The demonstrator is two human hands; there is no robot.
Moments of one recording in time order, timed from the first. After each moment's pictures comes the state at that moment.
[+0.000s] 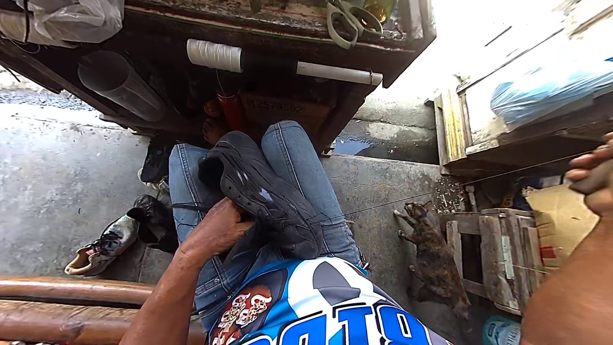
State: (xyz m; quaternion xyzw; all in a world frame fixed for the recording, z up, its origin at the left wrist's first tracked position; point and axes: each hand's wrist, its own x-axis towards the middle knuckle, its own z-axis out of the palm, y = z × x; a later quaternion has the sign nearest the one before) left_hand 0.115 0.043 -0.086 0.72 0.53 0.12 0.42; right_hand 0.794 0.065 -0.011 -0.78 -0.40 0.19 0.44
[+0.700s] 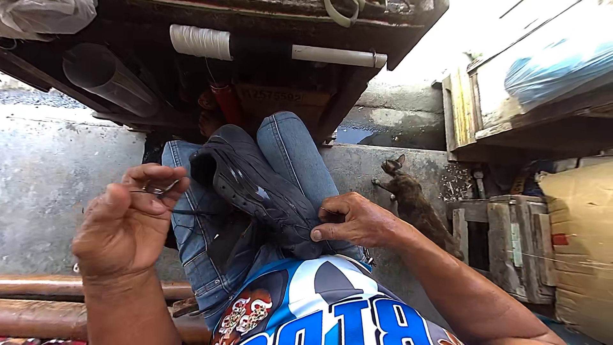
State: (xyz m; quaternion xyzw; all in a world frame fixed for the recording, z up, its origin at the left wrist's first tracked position) left_hand 0.039 0.041 -0.058 0.46 0.34 0.58 0.58; right_hand 0.438 0.048 -0.064 -0.41 -0.71 0.56 0.11
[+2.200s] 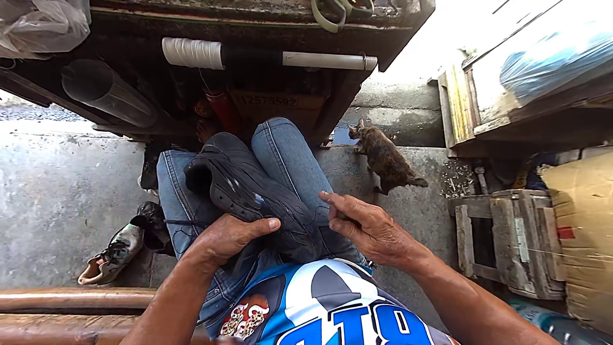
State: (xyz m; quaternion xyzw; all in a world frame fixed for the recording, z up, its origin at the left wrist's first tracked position) left_hand 0.148 0.040 -0.064 0.42 0.46 0.26 0.74; right_hand 0.454 0.013 -0.072 -0.43 -0.74 0.45 0.27
